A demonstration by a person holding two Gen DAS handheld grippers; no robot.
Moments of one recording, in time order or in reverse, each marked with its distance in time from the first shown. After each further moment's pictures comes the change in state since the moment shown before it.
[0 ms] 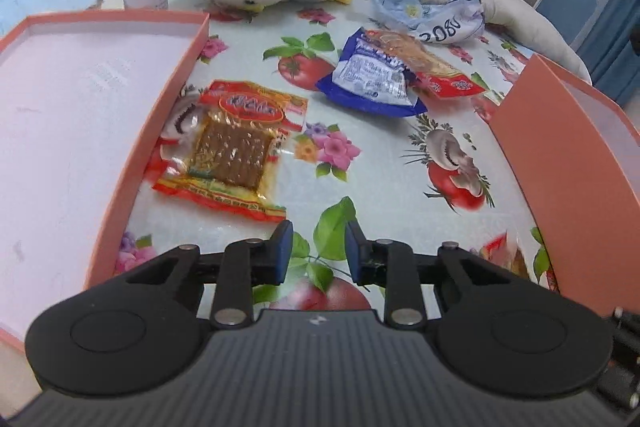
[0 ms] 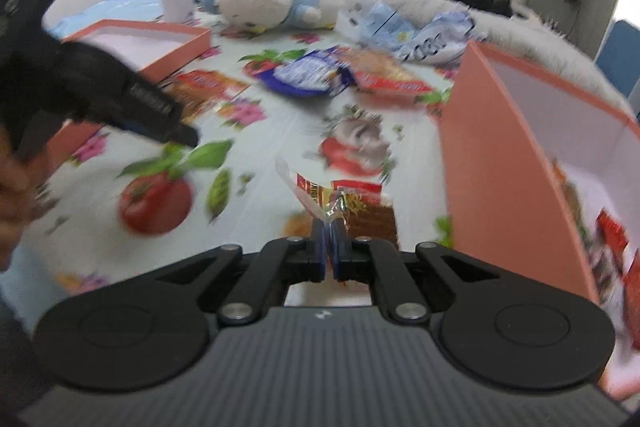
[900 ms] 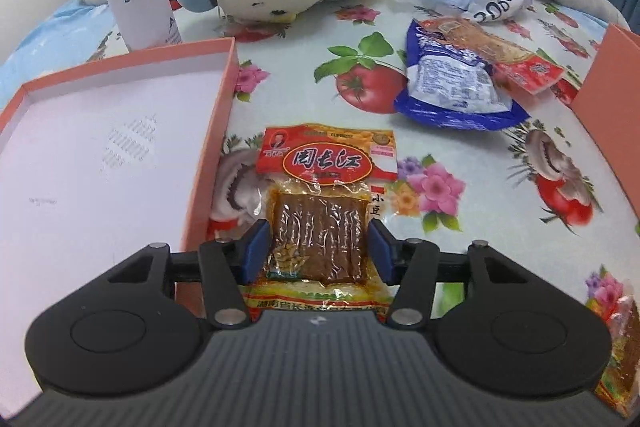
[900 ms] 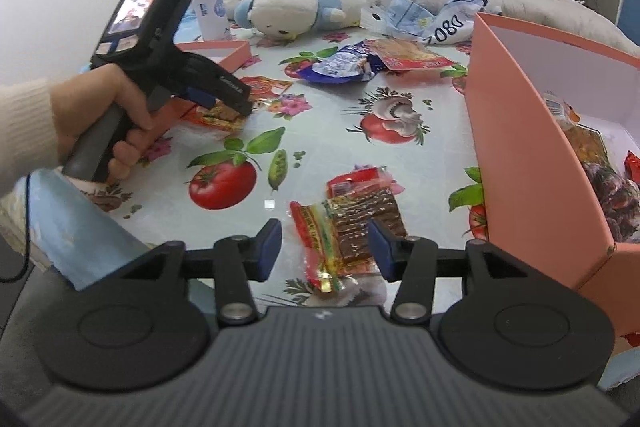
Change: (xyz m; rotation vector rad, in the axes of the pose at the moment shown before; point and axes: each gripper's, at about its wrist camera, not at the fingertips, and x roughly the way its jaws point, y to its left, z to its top) left arm 0.060 0.032 0.041 0.161 0.028 0.142; right arm -0.029 -0.007 -0.024 0.099 -0.032 0.113
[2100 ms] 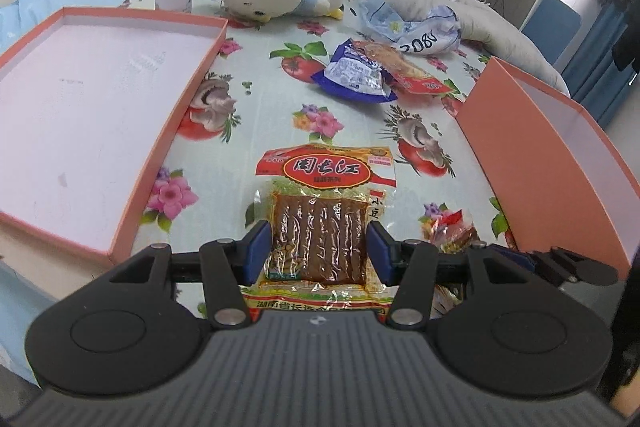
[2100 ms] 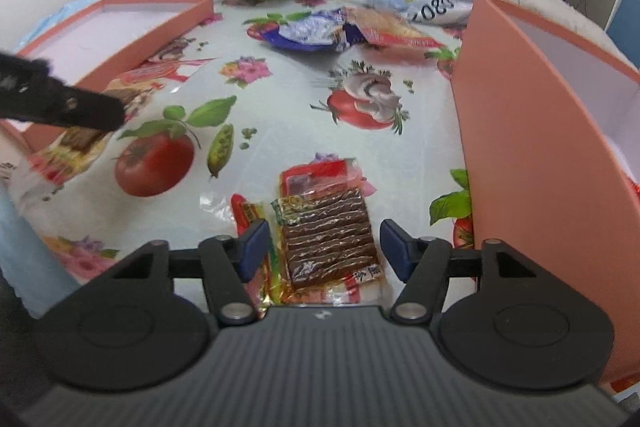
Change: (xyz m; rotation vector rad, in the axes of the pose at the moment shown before) left arm -0.136 -0.029 -0.095 -0.211 -0.084 -0.176; right arm 0.056 -0.007 0.009 -0.065 0.096 -0.115
